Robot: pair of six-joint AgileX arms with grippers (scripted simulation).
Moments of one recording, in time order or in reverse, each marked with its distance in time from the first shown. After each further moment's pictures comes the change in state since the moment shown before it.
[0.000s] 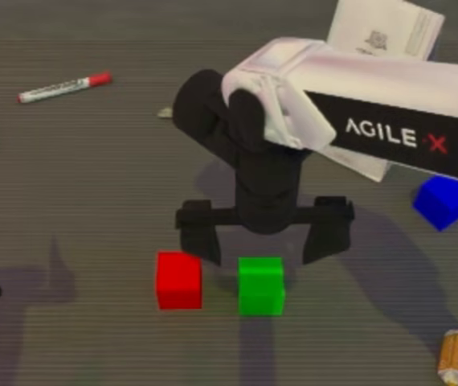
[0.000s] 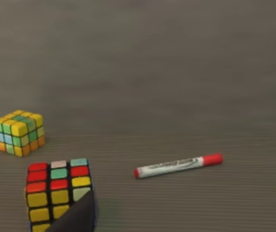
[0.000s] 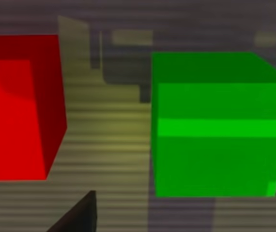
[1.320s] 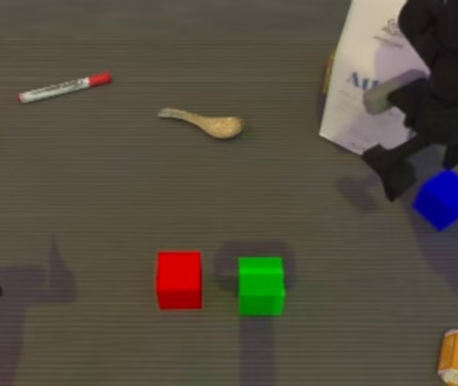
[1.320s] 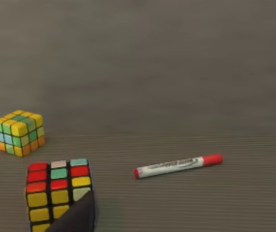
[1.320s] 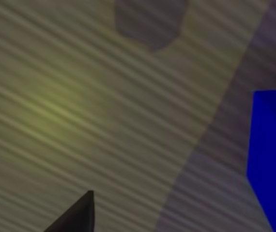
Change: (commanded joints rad) left arm 0.000 0.000 0.000 0.000 0.000 0.000; right arm -0.564 0.021 -0.017 0.015 -0.003 -1.096
